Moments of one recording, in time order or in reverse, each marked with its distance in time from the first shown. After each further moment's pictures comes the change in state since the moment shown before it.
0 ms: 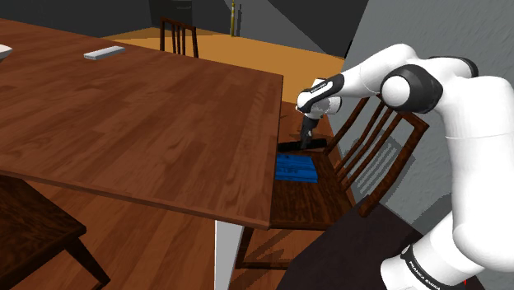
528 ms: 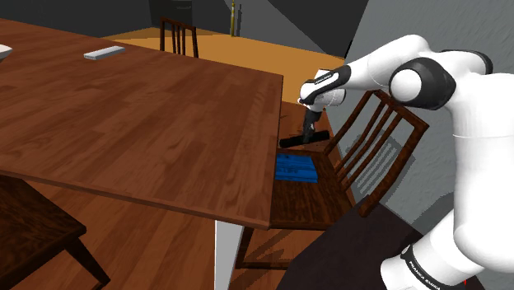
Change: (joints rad) arm 0.015 -0.069 -0.019 -0.005 -0.025 -0.062 0.017
